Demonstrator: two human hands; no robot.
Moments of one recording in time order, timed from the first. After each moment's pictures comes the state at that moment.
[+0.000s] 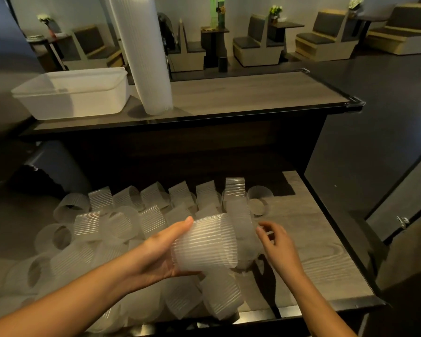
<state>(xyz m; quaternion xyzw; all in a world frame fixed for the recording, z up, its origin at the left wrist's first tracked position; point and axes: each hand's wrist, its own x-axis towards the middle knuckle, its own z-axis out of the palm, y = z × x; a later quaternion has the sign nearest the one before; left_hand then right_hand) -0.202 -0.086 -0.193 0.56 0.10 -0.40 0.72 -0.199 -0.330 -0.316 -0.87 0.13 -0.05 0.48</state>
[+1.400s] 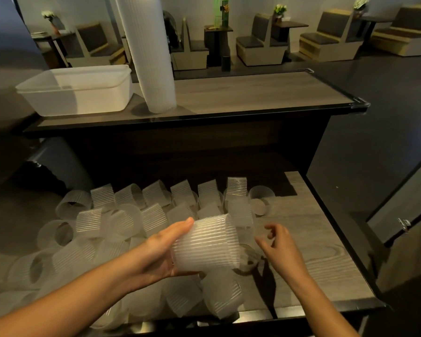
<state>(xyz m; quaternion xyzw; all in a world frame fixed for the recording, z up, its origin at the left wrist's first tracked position) -0.200 -0.080 -0.205 0.58 0.10 -0.38 0.72 -0.205 -0.327 -0.300 -0.90 0.15 0.00 0.40</state>
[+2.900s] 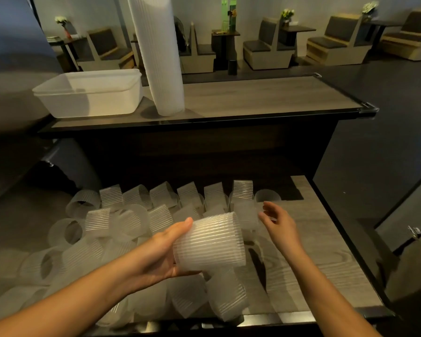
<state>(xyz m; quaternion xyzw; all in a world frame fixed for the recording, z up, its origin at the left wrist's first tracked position) -0.202 -0.074 -0.203 0.56 0.12 -0.36 0.74 -0.165 -0.322 -0.283 -0.84 0.12 -0.05 0.53</state>
